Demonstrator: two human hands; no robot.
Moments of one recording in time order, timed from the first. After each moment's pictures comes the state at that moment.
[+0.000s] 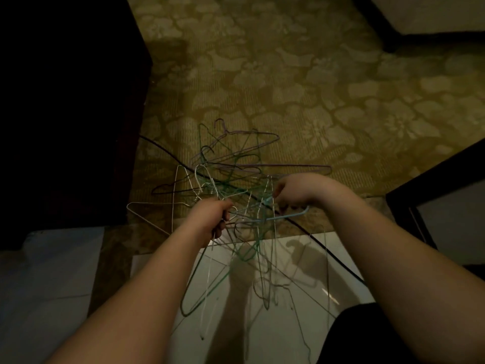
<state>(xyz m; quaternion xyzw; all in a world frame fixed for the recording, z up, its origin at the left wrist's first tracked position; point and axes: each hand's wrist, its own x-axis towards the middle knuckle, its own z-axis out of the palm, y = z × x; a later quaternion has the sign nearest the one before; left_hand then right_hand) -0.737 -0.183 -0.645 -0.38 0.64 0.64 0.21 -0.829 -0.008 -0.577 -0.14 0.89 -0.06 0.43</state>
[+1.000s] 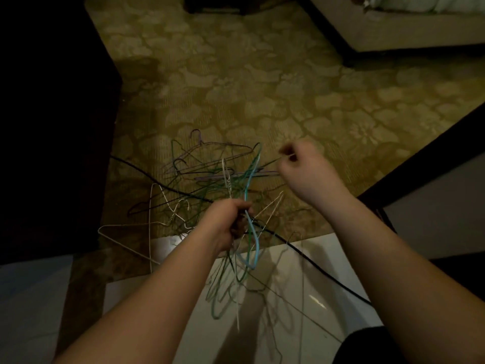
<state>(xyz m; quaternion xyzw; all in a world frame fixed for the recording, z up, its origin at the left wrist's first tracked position) -0.769 -0.109 -0.604 -0.33 0.55 0.72 0.26 -0.824 0.040 -0.531 -0.07 0.95 -0.31 0.06</state>
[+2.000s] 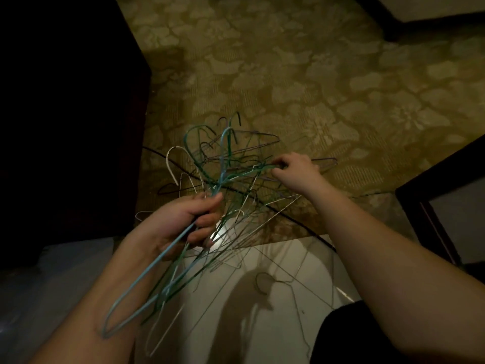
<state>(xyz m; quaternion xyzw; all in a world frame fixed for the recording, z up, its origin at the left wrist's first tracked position) -0.720 -0.220 -0.566 -0.14 0.51 0.79 0.32 -0.869 -0.004 -0.635 -0.08 0.95 -0.25 0.20</state>
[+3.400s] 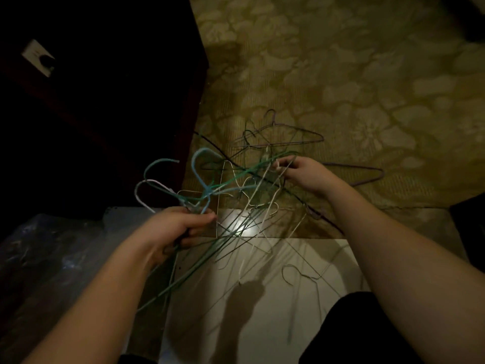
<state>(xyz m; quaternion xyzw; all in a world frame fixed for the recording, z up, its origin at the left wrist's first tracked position) -0.633 -0.269 -0.560 -0.33 0.66 0.65 0.20 -0.846 -0.052 -0.629 -0.17 0.83 -0.43 0.31</state>
